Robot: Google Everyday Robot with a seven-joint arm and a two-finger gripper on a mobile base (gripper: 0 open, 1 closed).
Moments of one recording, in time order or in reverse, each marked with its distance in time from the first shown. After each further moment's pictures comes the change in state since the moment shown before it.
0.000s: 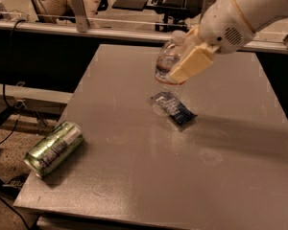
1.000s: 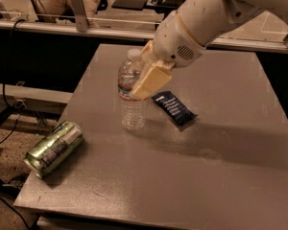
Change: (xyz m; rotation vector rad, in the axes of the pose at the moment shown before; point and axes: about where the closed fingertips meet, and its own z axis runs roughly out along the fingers) arm -0.047 0.039 0.068 -0.116 -0.007 -0.169
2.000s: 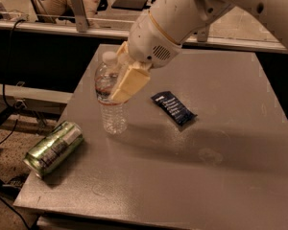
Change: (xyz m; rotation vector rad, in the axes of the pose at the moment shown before) arm -0.040 0.013 0.026 -0.066 -0.007 -0.108
